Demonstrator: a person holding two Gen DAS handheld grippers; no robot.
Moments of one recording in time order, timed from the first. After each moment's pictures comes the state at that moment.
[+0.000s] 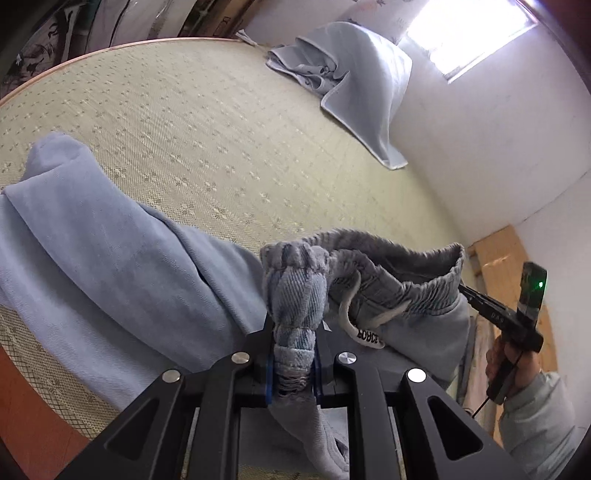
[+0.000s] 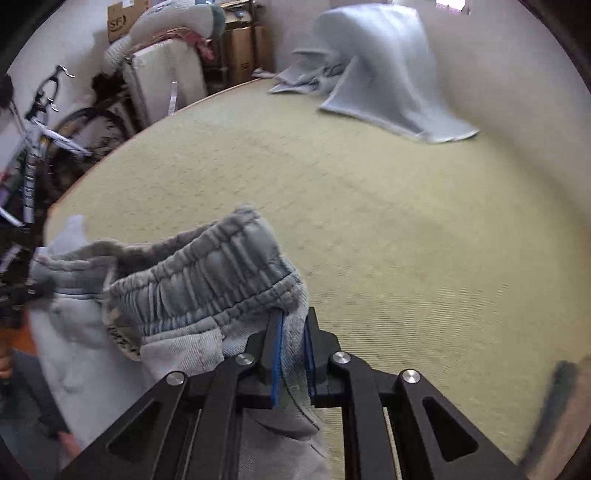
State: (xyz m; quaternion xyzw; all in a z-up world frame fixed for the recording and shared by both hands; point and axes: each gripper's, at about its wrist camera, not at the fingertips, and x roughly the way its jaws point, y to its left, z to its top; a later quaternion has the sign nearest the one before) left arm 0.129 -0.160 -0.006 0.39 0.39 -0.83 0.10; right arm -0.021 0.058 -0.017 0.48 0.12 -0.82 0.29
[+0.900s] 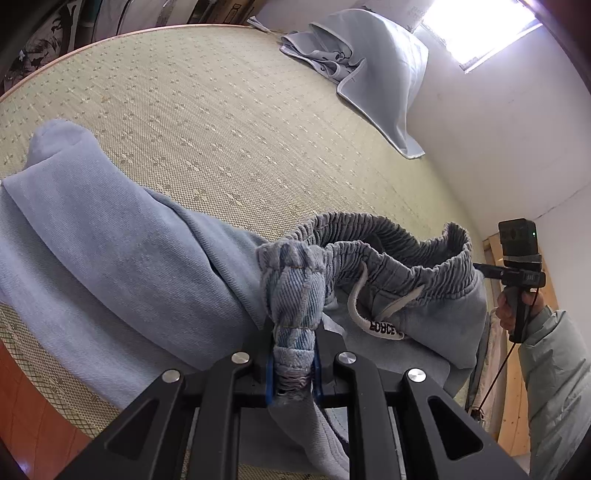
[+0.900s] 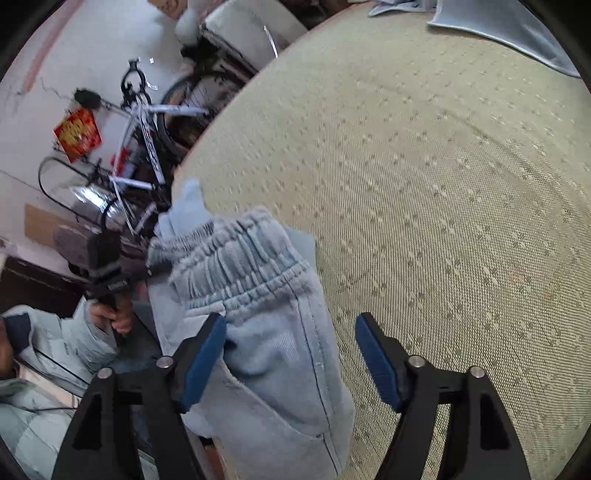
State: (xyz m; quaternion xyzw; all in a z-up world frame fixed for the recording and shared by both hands) left arm 0.126 -0.159 -0.017 0.42 0.39 -0.81 0.12; right arm -0.122 0.070 -0.075 0.61 0.01 -0.60 0.52
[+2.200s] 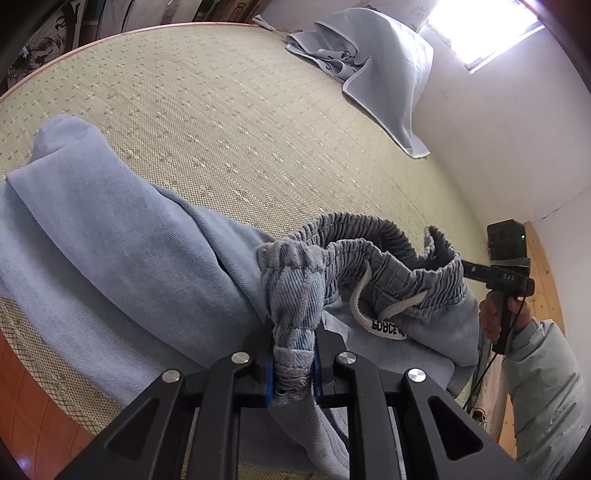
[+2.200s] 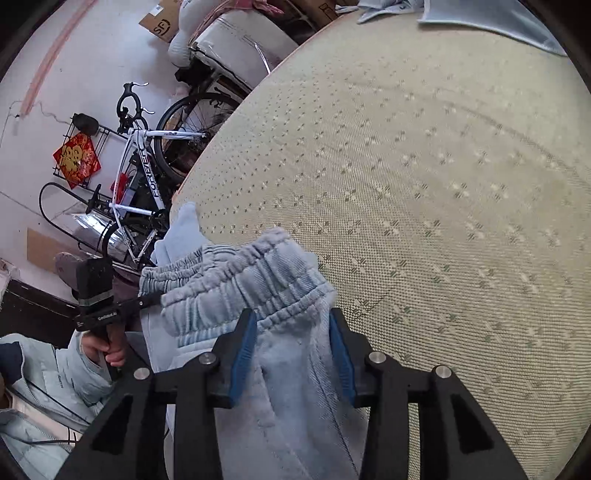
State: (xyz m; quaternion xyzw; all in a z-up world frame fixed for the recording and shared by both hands) left arm 0.127 -0.160 -0.022 0.42 0.39 -0.81 0.13; right arm -0.084 -0.003 -0.118 0.58 -0.02 -0.64 0.50
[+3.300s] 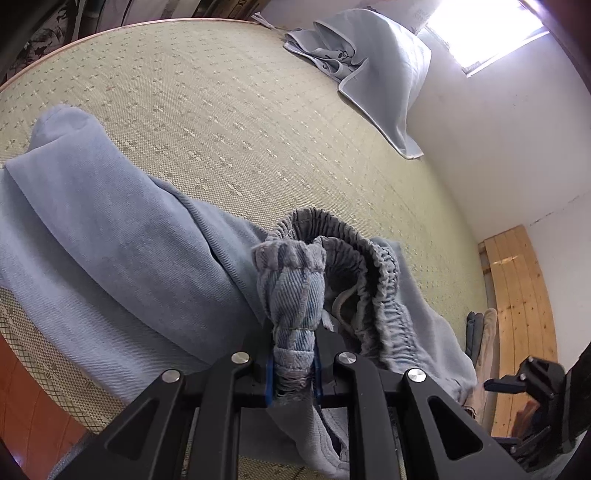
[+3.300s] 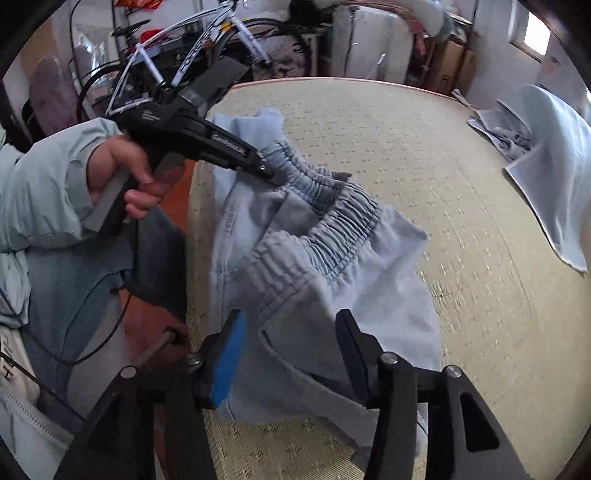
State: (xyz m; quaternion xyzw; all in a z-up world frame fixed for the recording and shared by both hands) left arm 0.127 -0.159 -0.027 0.42 0.40 -0.81 0.11; right arm 0.181 -0.074 -0.027 0.42 0.33 -0.68 0.50
